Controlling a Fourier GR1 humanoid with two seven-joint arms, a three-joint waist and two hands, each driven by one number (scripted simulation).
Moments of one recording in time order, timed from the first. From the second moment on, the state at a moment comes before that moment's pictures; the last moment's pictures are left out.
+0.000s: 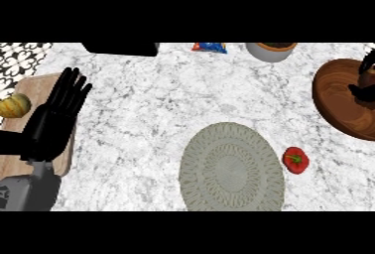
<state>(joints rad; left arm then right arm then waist) -0.19 0.26 0.04 -1.59 0.37 -0.03 0.05 -0.88 -0.73 0.02 -0.36 0.52 -0.01 -0.26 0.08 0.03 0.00</state>
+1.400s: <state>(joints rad) -0.18 0.26 0.06 -1.58 0.36 -0.04 0.04 -0.86 -0.97 -0.43 -0.08 0.11 0.33 -0.53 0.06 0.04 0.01</state>
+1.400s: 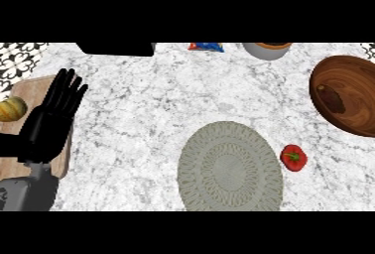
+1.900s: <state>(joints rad) -0.16 0.24 0.06 -1.59 0.36 -0.03 0.03 -0.72 -1.08 -0.45 -0.07 0.09 0.49 -0.60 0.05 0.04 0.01</state>
